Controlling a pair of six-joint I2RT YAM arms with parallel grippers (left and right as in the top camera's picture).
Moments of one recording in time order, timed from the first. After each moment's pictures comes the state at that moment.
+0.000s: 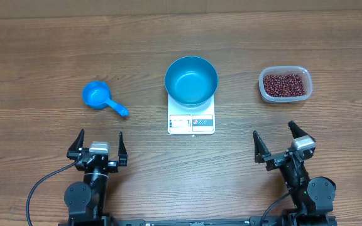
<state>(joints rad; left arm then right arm) 0.07 0.02 0.01 -0.07 0.10 0.16 0.05 0.01 0.02 -0.01 -0.23 0.02</state>
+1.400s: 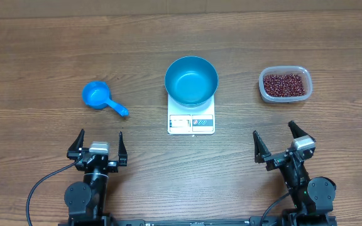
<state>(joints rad) 0.07 0.02 0.01 -0.07 0.10 0.16 0.05 0.01 0.02 -0.01 -0.23 0.02</state>
